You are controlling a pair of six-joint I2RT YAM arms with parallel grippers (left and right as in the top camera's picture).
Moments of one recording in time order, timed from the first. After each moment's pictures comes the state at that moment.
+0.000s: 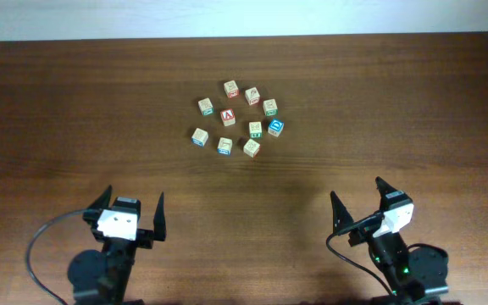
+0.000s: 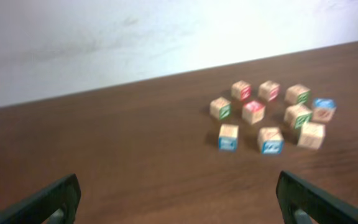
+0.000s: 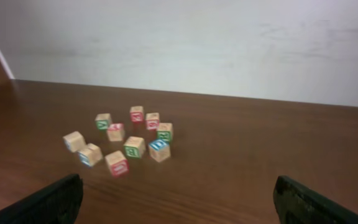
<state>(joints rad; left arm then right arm) 0.13 0.14 0.19 -0.23 0.24 0.16 0.11 0.10 0.14 -0.11 -0.21 0.05</state>
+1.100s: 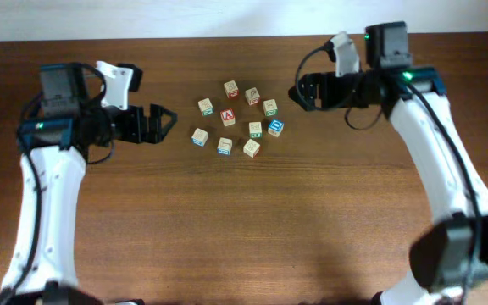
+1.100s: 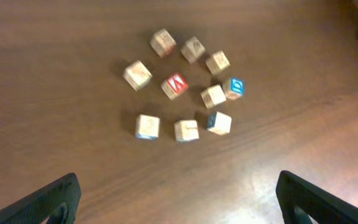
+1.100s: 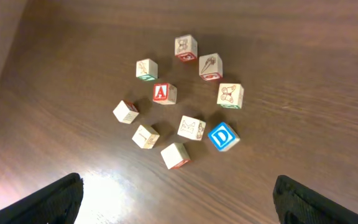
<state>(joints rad) 0.11 1.53 1.40 -0.87 0.60 0.16 0.11 1.83 1.67 -0.83 -0.58 0.05</state>
